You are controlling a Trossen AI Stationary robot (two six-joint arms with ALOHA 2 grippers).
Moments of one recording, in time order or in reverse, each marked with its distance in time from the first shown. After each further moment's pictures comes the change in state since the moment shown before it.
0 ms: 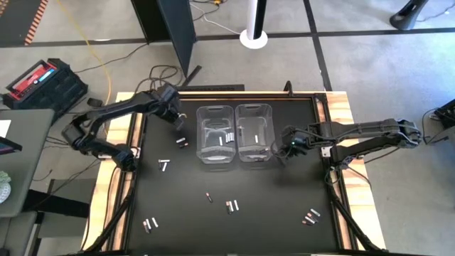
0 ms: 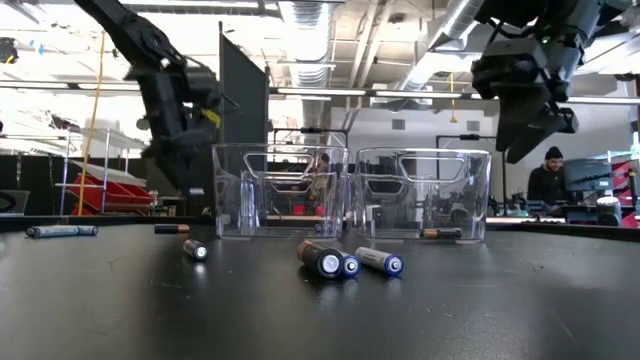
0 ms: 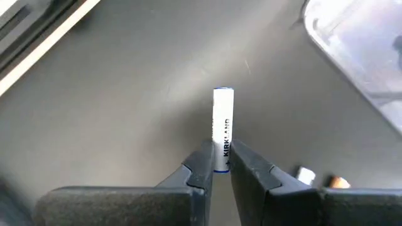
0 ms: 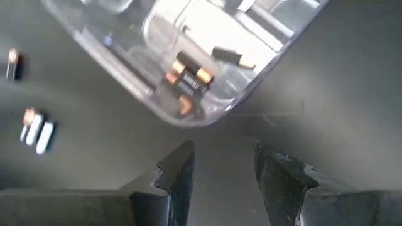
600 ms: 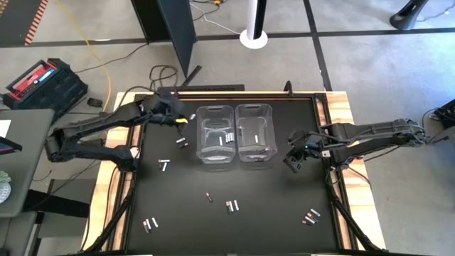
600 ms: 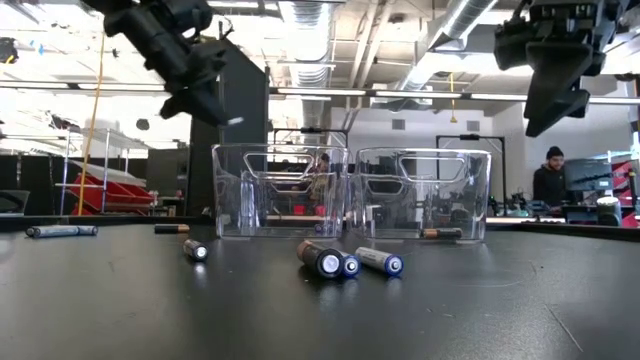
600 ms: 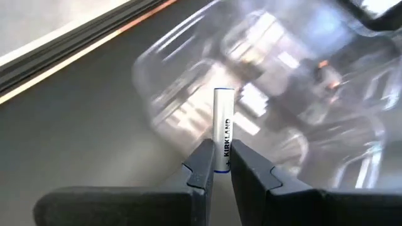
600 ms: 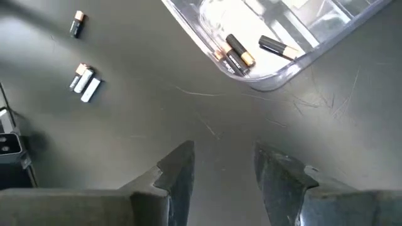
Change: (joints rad) left arm -0.316 -0.235 0.000 0.215 0.068 -0.291; right arm 0.090 -0.146 0.000 -0.043 -0.033 -0.074
